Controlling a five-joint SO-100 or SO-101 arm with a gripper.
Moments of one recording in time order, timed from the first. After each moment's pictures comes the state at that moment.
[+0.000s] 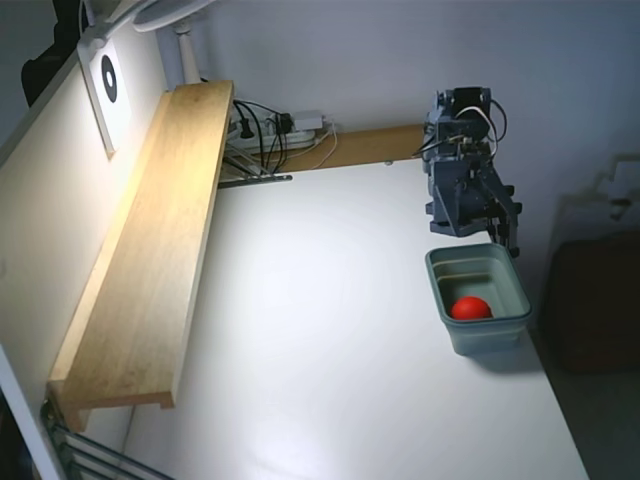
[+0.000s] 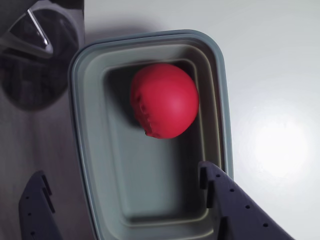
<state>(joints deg) -58.4 69.9 30.1 99.4 -90.1</state>
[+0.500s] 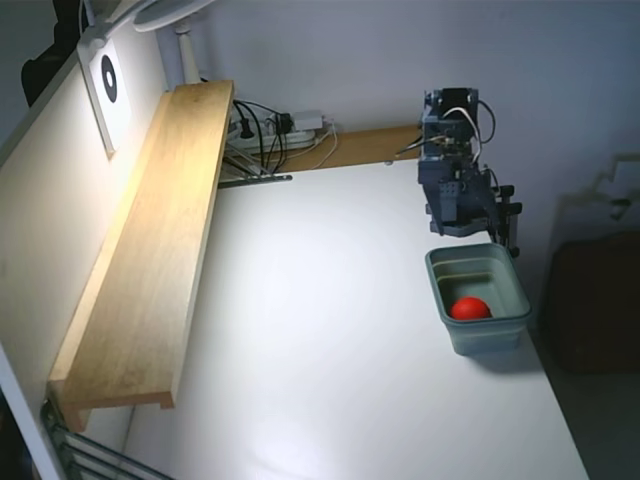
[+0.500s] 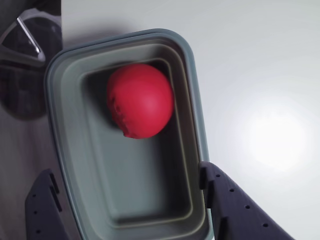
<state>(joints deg) -53.4 71.0 31.5 99.4 -90.2</state>
